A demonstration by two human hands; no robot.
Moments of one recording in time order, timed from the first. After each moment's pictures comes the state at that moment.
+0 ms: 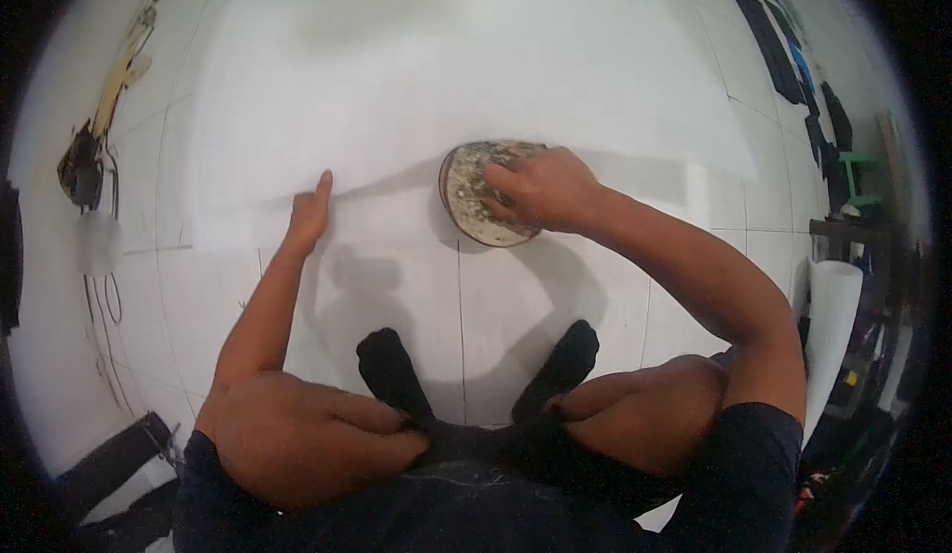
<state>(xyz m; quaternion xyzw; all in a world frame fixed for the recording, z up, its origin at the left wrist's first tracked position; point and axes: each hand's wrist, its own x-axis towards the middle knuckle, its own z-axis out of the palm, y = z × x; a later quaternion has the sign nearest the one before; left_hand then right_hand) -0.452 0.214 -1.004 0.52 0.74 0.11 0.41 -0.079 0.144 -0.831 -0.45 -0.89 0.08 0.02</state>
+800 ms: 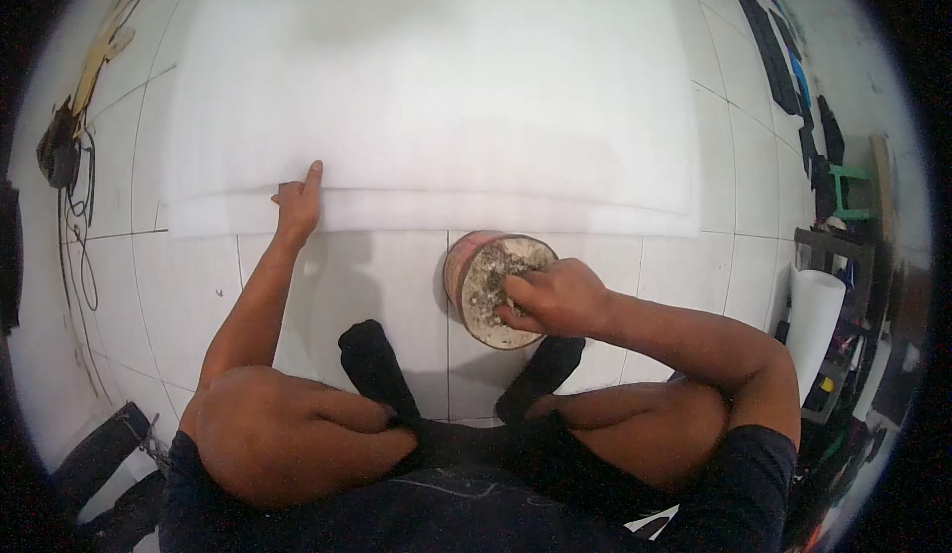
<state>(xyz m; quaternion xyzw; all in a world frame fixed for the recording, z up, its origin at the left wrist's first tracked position) -0.443 0.206 -0.994 0.57 0.72 0.12 0.38 -0.082 0.039 -0.842 -0.41 -0.88 0.22 0.00</state>
